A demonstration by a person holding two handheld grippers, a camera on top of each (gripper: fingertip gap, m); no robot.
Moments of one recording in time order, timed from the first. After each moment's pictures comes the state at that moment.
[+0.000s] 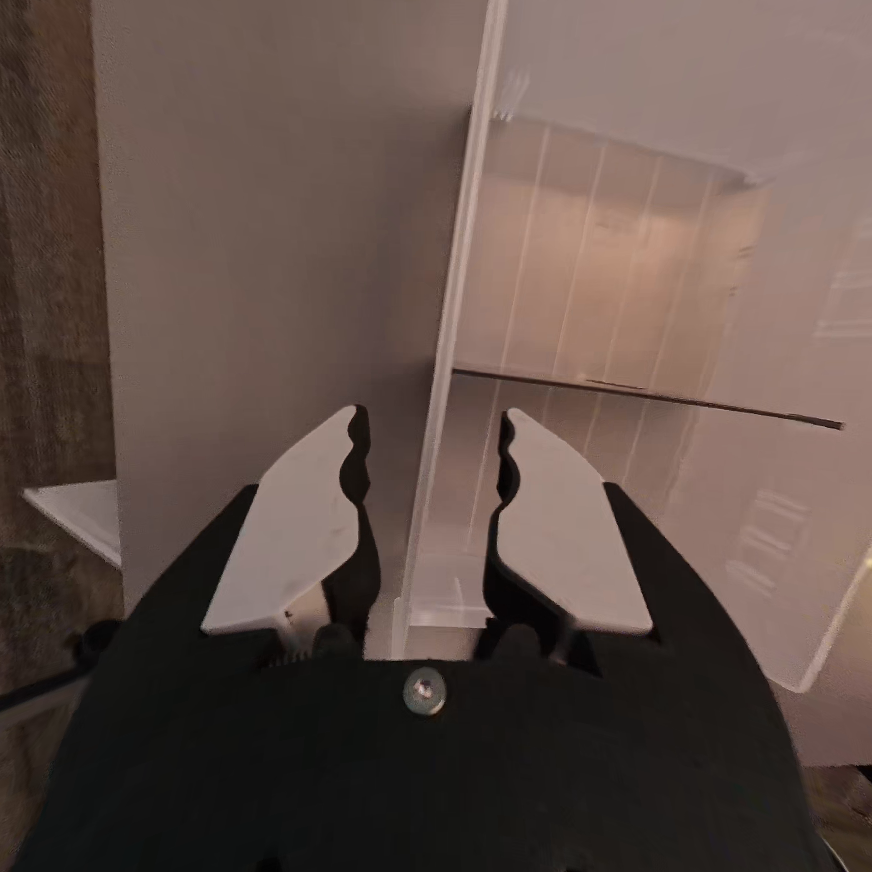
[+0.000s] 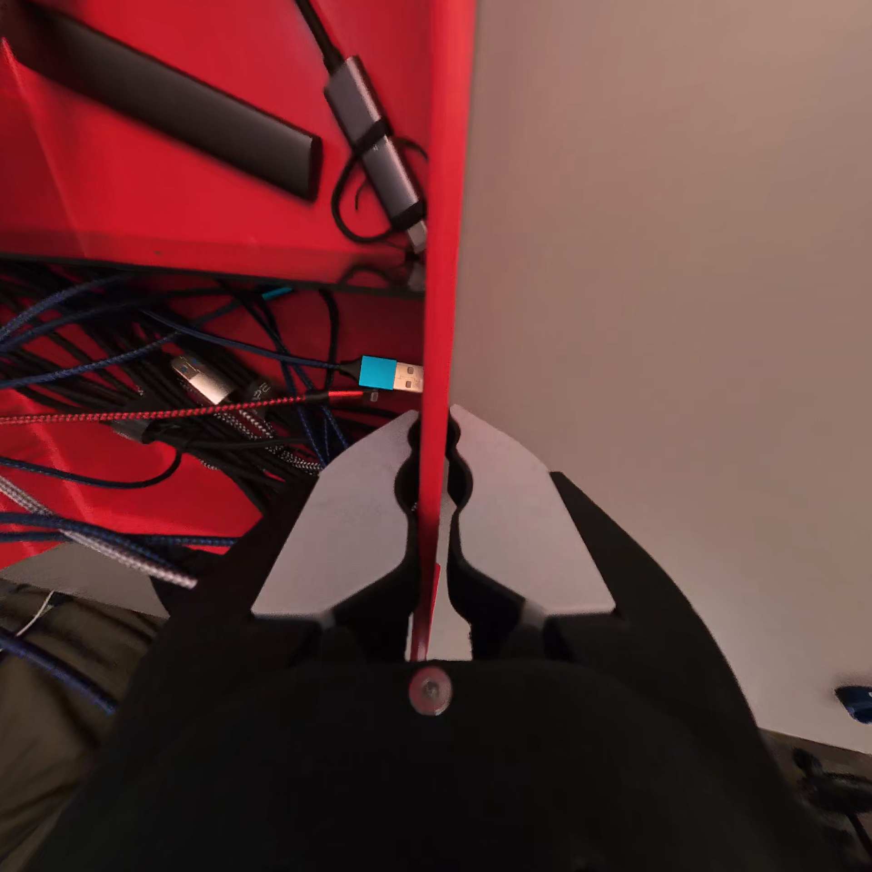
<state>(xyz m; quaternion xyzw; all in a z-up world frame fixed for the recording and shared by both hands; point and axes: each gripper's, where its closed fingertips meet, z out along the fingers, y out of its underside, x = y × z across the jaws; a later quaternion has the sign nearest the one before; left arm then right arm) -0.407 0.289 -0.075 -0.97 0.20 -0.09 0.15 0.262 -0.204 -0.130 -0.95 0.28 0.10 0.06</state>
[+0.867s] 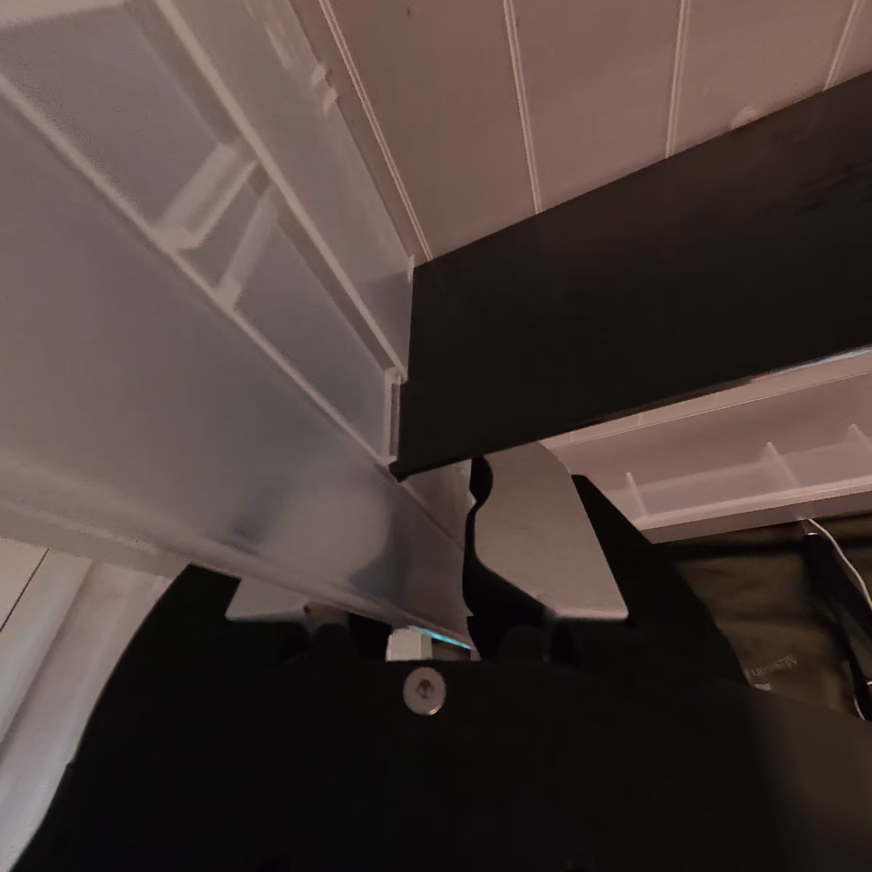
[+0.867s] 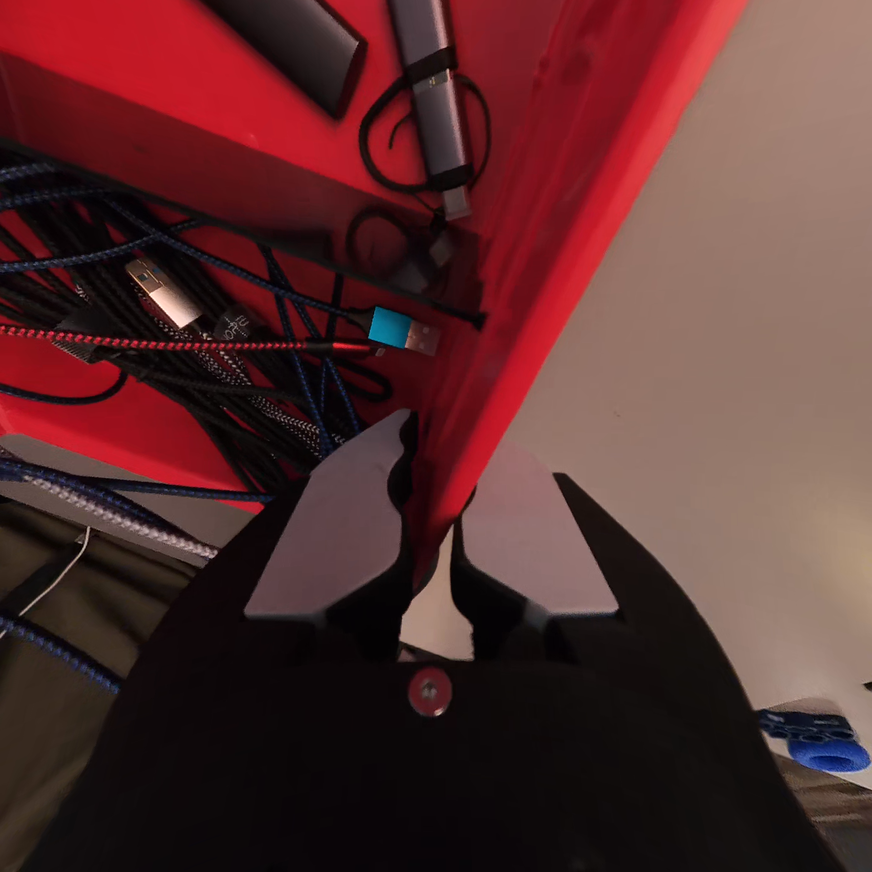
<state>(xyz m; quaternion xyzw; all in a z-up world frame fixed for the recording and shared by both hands) -0.274 0.176 -0.139 -0.87 0.46 0.06 -0.17 0.141 -0.091 -0.127 -0.99 0.10 0.10 -0.03</state>
